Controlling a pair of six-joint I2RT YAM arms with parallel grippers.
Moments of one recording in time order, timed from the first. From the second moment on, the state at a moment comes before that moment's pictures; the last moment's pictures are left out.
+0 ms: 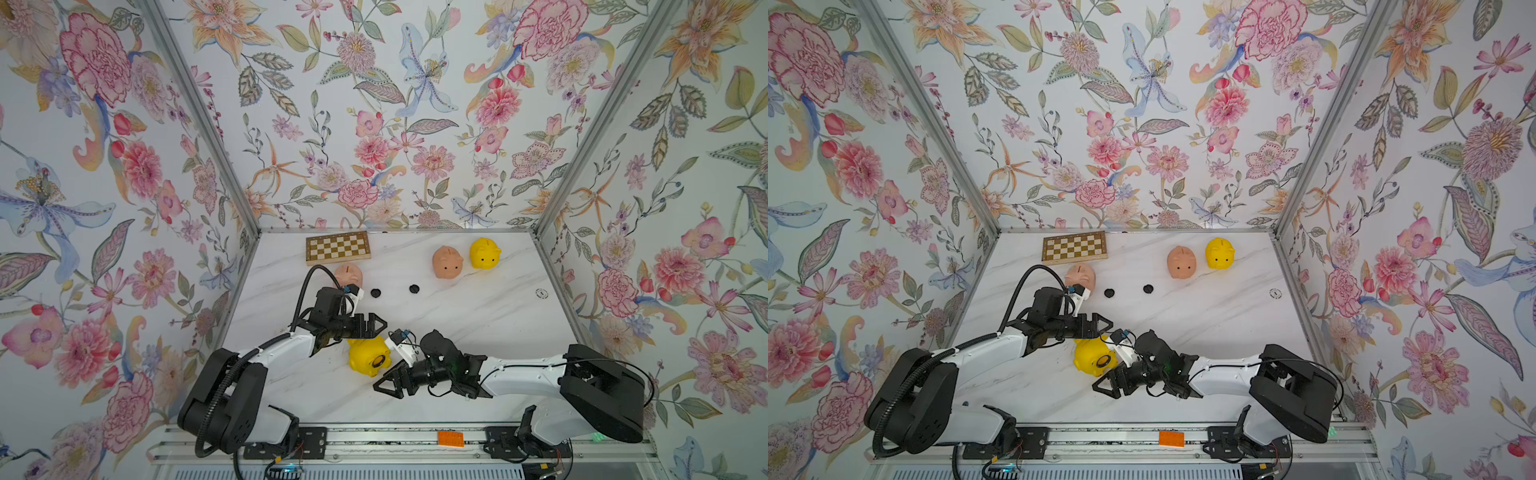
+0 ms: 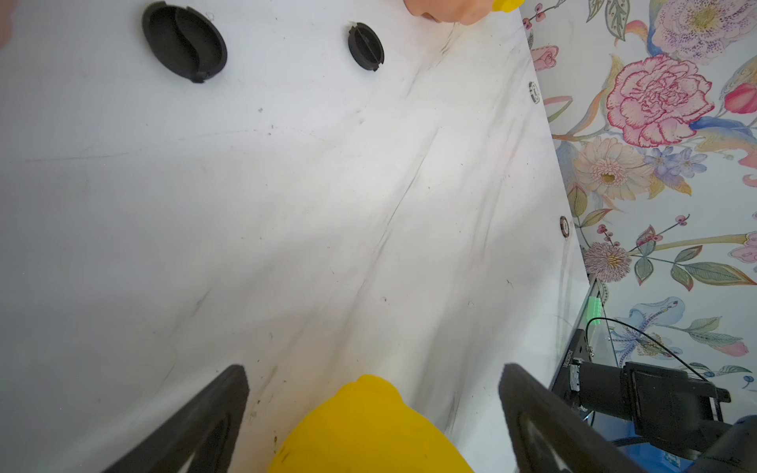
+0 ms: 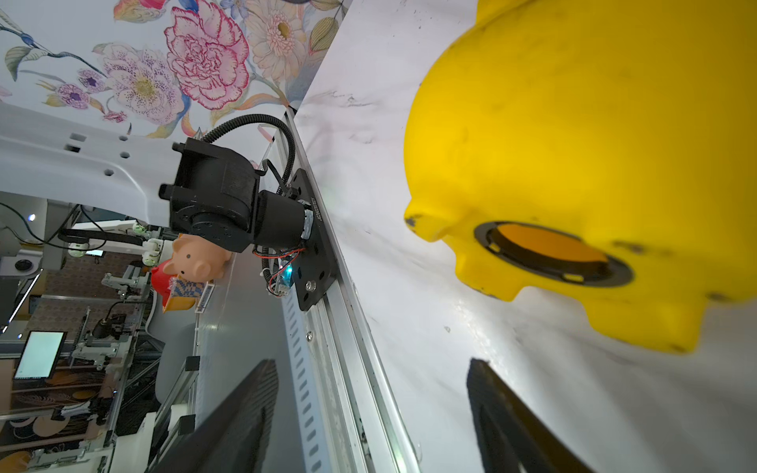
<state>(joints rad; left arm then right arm) -0.41 1.41 0.63 0.00 0.55 -0.44 1.08 1.49 0.54 0.43 -0.51 0.69</state>
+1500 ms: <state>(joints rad) -0.40 1.06 0.46 -0.15 0.29 -0.63 0.95 1.82 0.53 1.01 -0.42 0.96</state>
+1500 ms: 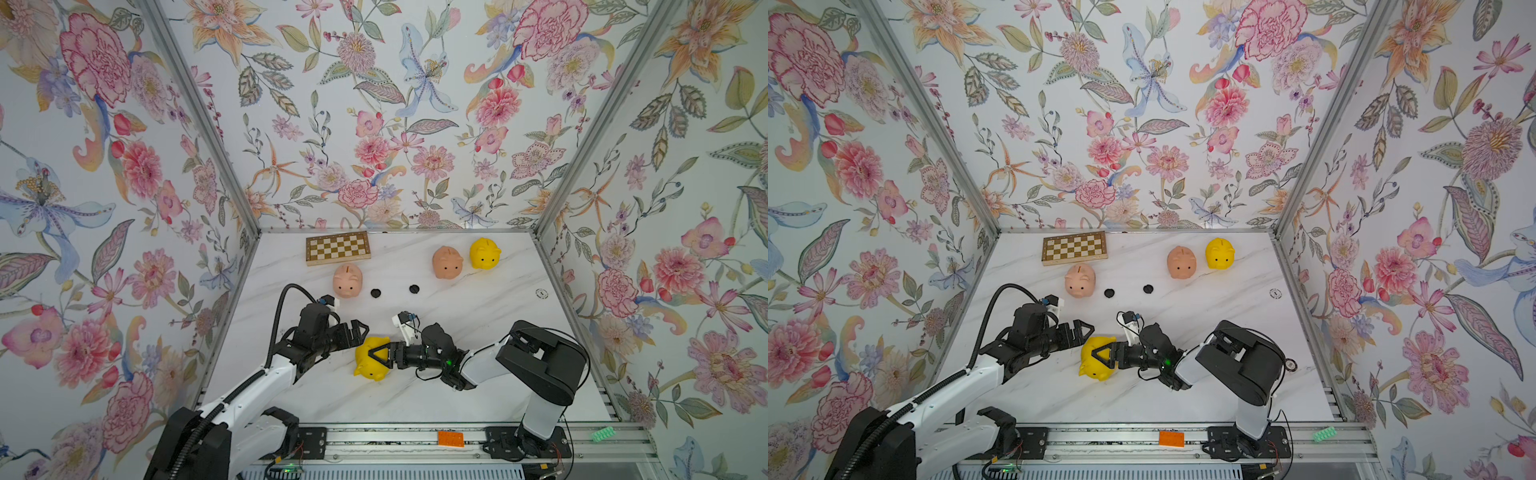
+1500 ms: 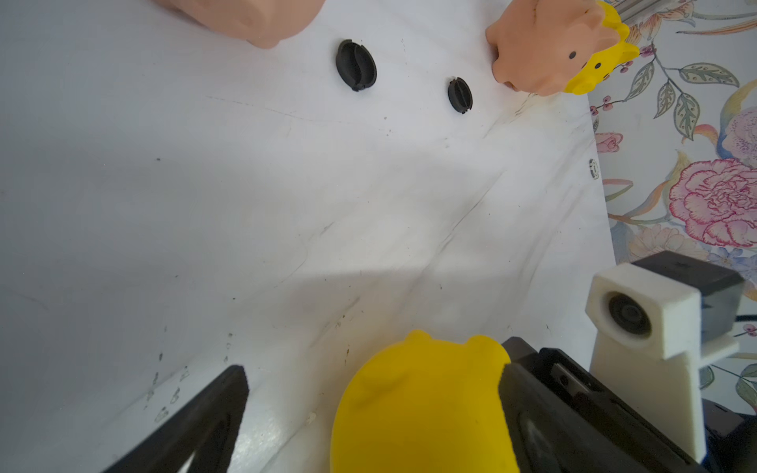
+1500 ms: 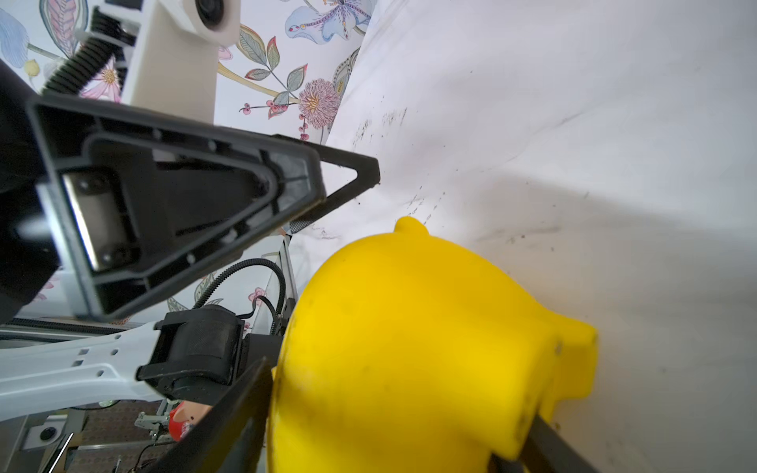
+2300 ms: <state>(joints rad) -0.40 1.03 0.27 0.15 0.45 -0.78 0.87 2.05 0.49 1.46 -0.46 1.18</state>
